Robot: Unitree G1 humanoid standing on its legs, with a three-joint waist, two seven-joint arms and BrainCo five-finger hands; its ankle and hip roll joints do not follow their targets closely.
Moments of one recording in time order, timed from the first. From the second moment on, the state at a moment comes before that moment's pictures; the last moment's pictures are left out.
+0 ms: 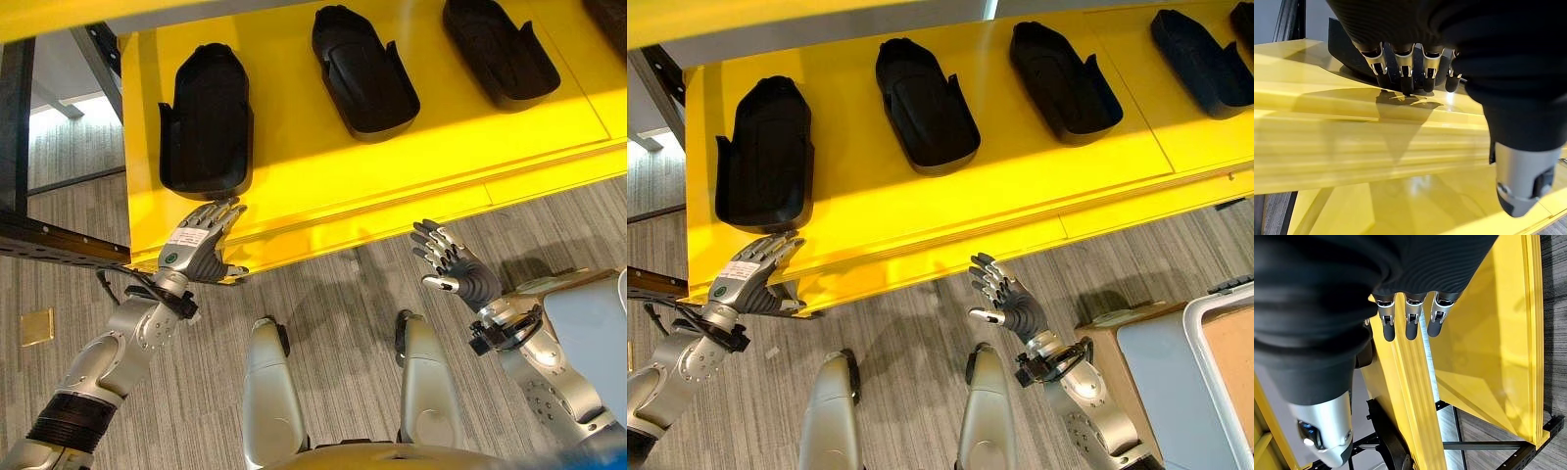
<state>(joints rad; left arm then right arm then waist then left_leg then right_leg) 0.01 0.82 -0.08 0.00 0.62 -0.18 0.21 0.08 -0.64 0.33 -0.18 0.72 -0.20 0.13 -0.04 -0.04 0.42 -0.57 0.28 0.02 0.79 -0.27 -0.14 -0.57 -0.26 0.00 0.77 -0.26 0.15</state>
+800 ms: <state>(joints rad) -0.09 0.82 -0.13 0.02 0.65 -0.16 0.23 0.08 -0.63 0.33 -0.17 0.72 -0.19 0.13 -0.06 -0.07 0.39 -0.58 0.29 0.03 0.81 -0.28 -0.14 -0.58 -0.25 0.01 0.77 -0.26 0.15</state>
